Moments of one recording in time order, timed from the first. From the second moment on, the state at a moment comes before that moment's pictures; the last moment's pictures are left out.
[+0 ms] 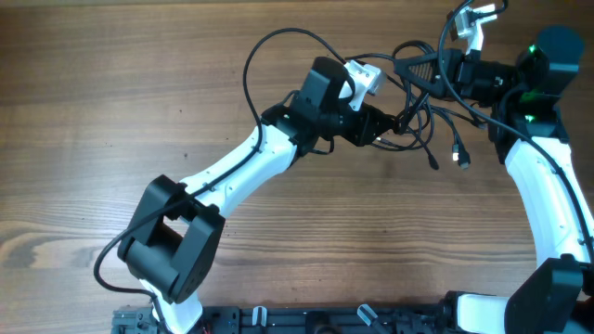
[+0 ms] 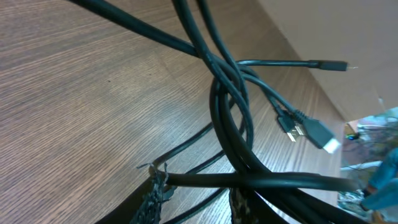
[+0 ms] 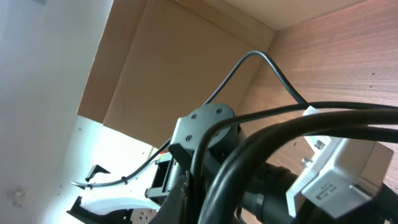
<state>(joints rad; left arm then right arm) -0.65 1.89 1.34 -0.10 0.55 -0.30 -0.11 1.50 1.11 0.32 -1.46 1.03</state>
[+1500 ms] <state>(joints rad) -0.53 1.62 1.34 -0.62 0.28 -0.54 0.00 1.51 1.11 -0.14 -0.93 0.71</state>
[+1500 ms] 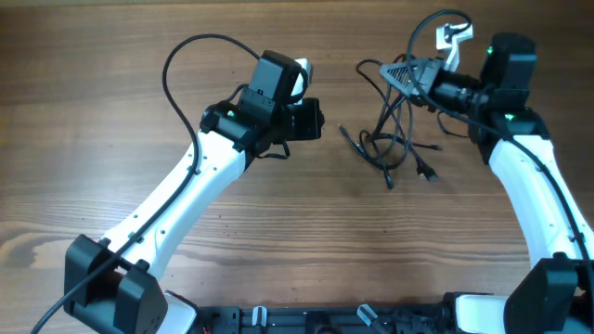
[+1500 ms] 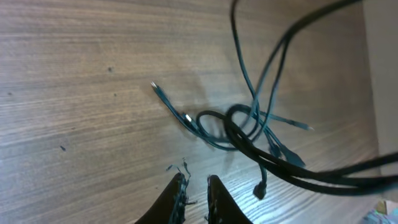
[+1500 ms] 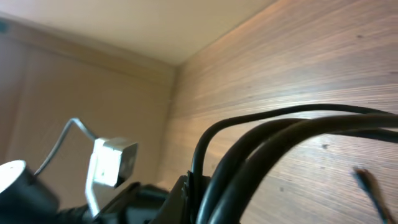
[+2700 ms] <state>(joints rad) -0.34 1.62 1.34 -0.70 0.42 -0.42 0.15 1.58 1.34 -0.67 -0.80 0.36</state>
